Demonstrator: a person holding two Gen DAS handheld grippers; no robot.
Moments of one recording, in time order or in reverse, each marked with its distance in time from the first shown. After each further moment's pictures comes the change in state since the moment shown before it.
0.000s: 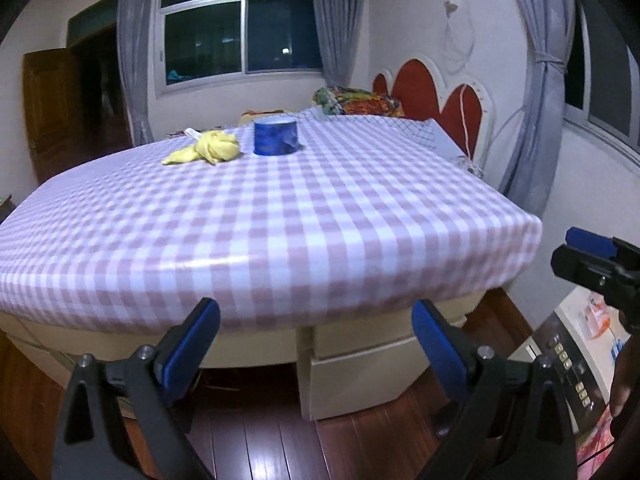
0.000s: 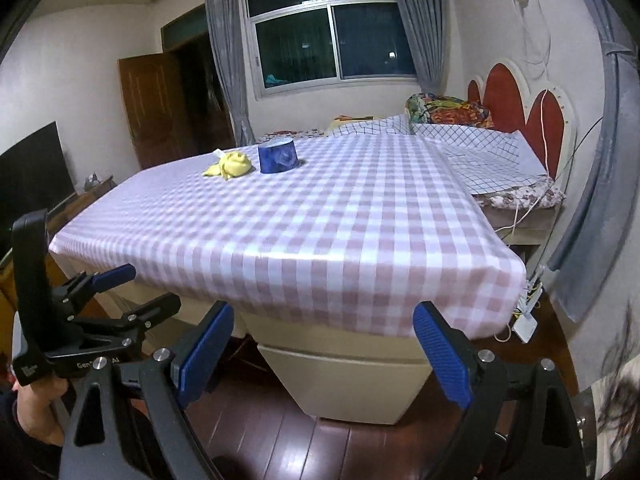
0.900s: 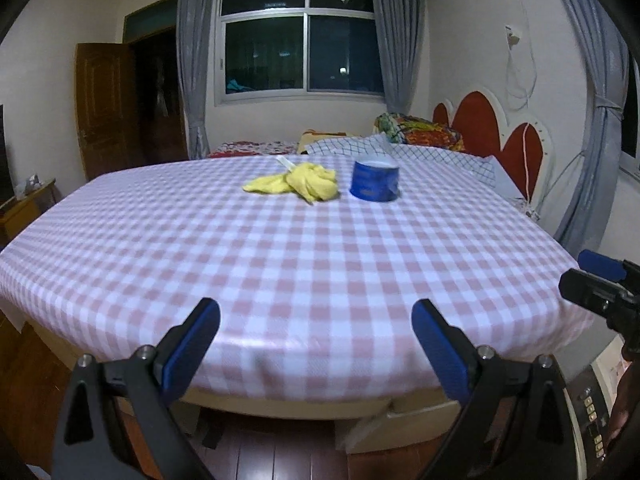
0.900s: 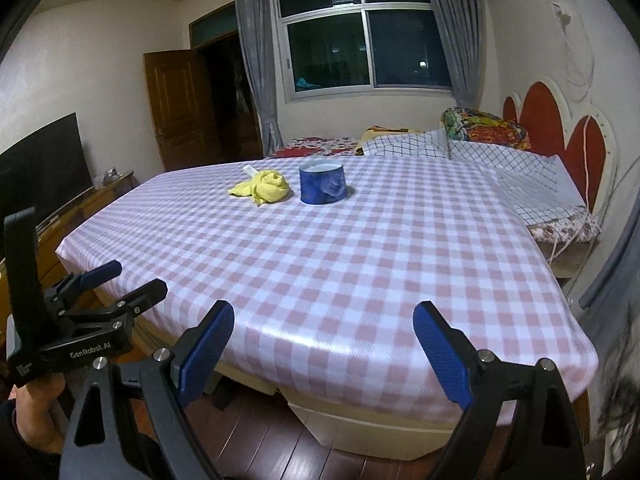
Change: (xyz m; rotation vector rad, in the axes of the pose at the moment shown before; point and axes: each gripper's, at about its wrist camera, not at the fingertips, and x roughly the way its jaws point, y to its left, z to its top) left arm 0.012 0.084 0.041 -0.100 -0.076 0.166; right arm 0.077 0.059 0.062 -0.085 -0.020 0.082
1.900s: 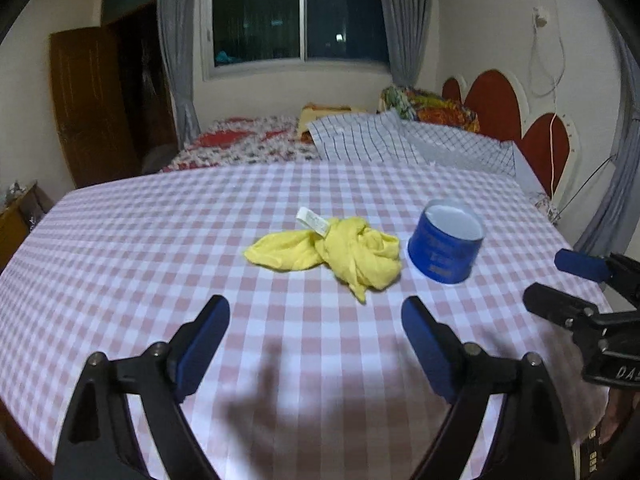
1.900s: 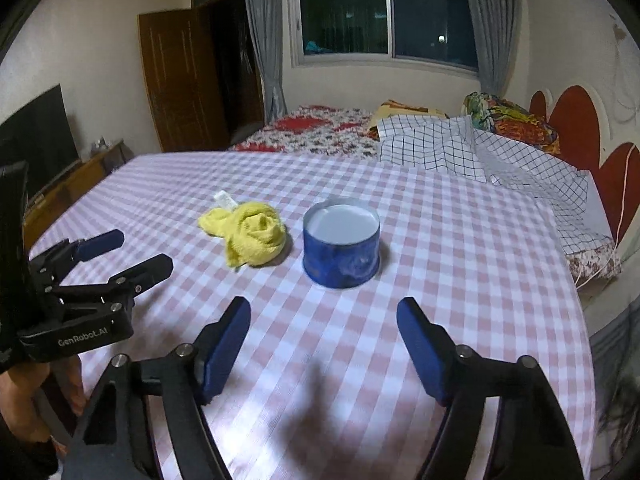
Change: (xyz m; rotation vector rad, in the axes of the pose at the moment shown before) left arm 0.145 0.038 0.122 0.043 0.153 -0.012; right arm 0.176 0.017 0.127 -0.073 0.184 -0.026
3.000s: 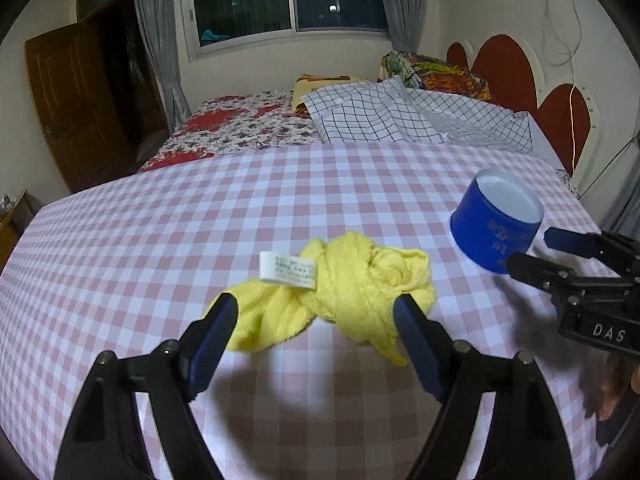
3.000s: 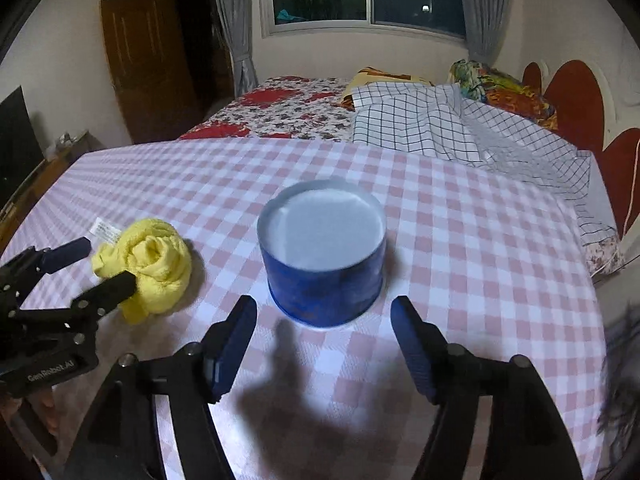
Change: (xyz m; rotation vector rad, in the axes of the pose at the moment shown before) left arm 0.099 -0.025 0.049 0.056 0.103 0.018; right arm 0.106 -0.064 0.055 0.069 0.089 -0.023
